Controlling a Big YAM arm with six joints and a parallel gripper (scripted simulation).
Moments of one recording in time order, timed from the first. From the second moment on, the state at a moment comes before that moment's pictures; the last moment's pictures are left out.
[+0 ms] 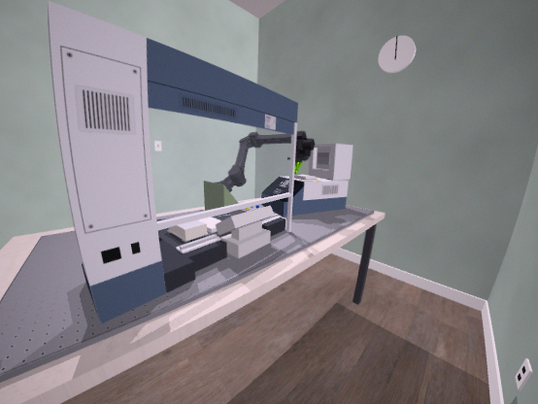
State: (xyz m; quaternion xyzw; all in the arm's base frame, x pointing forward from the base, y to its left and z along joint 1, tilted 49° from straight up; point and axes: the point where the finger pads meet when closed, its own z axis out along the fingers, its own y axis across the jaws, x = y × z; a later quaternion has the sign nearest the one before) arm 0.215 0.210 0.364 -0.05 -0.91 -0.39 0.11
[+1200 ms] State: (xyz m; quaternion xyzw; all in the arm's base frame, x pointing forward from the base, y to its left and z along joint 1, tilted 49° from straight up) arm 0.169 0.144 0.223 -0.05 -0.91 -0.40 0.12
